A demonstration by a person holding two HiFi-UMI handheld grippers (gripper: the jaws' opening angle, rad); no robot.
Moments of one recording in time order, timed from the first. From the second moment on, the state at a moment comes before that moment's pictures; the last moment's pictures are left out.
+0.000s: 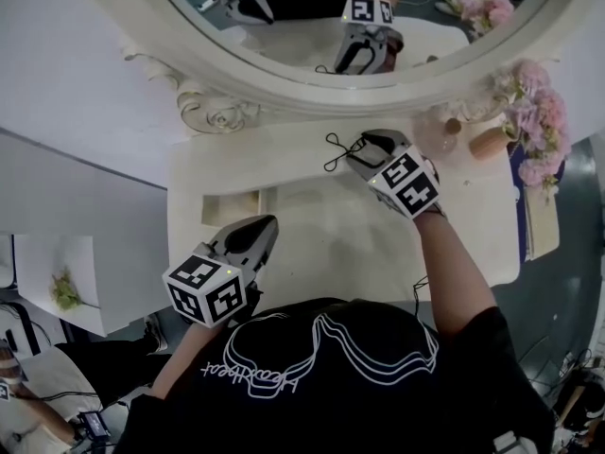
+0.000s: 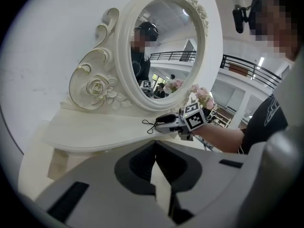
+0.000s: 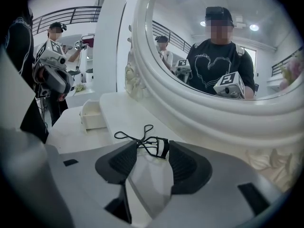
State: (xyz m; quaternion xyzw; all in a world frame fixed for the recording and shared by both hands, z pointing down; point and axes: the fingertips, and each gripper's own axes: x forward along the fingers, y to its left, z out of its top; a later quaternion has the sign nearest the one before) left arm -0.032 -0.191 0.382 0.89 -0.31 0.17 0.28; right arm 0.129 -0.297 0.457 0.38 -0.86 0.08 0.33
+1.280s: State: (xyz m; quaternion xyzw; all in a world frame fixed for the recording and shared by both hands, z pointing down) left arm -0.110 -0.144 0.355 0.88 -0.39 0.11 0.27; right arm -0.006 -0.227 0.366 0.33 -0.91 0.02 0.24
